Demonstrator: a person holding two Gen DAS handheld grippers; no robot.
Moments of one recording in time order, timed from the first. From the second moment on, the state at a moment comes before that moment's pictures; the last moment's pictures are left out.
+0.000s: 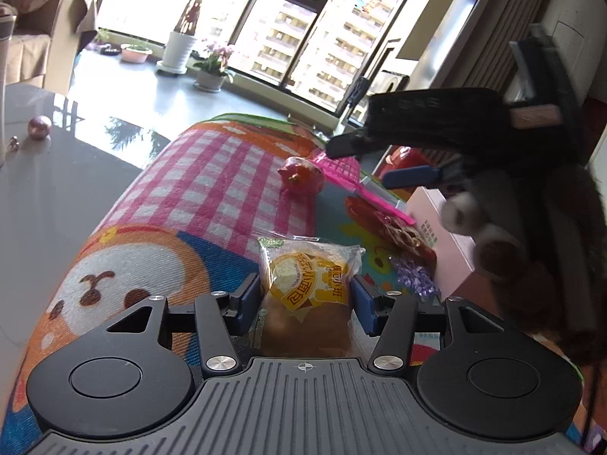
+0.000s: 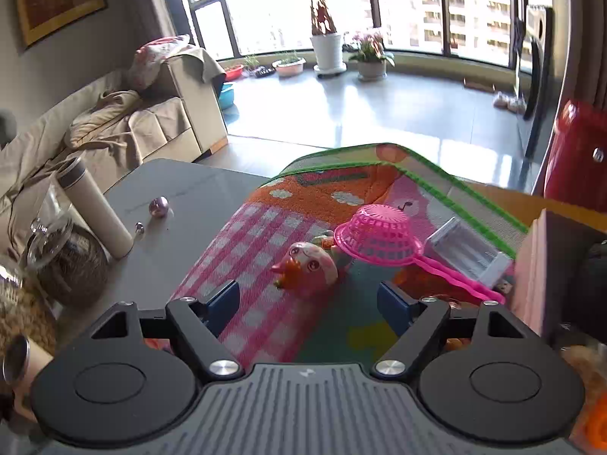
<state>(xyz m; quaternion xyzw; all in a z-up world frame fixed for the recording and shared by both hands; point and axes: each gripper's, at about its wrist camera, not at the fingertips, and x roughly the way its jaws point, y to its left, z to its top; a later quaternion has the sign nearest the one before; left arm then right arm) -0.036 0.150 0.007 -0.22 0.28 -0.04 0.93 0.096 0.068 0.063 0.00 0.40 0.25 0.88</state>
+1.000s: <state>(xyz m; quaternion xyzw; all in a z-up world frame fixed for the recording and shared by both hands) -0.045 -0.009 0.079 -0.06 0.31 -0.25 0.91 -0.122 -0.188 0.053 -0.04 0.38 0.16 0.91</state>
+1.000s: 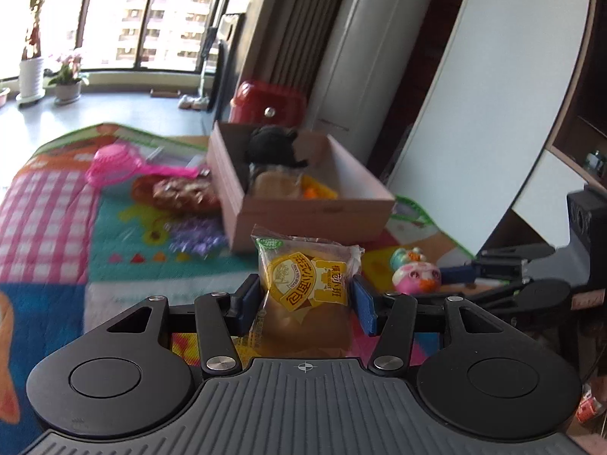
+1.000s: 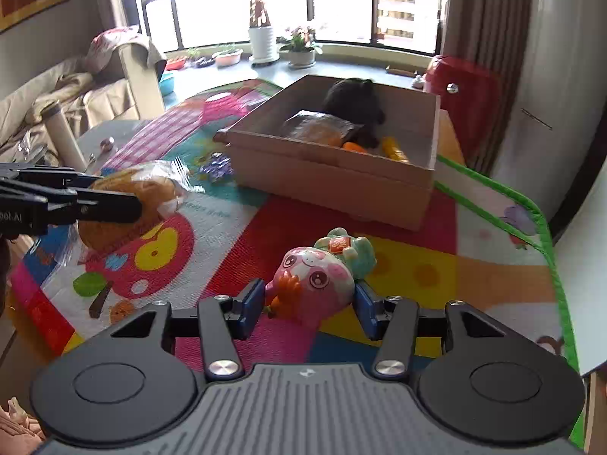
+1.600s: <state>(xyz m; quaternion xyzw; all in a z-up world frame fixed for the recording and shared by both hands) 0.068 -0.082 0.083 -0.09 0.24 -0.22 0.94 -0.128 -0.236 0.066 0.01 0.33 0.09 0.94</state>
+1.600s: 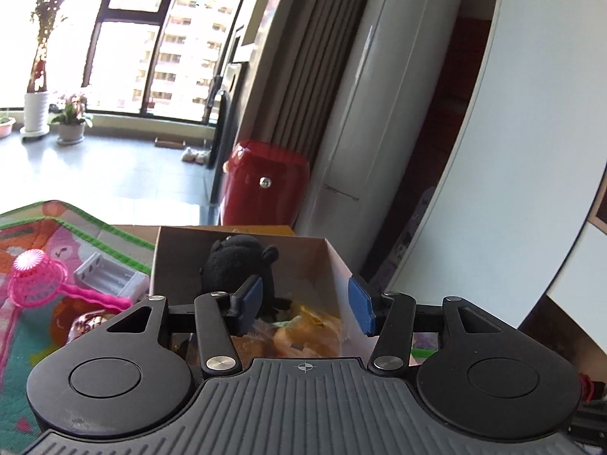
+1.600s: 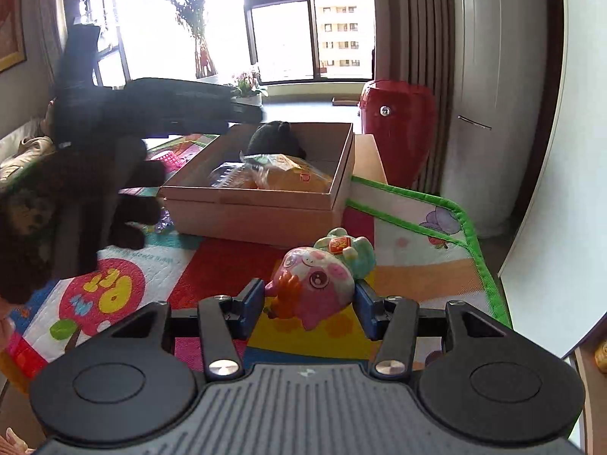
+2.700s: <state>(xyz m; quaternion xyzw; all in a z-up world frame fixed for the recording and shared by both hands) 0.125 0.069 0.011 -0.20 0.34 -0.12 0.91 -0.069 -0.179 0.043 0.00 0.30 0.06 0.95</state>
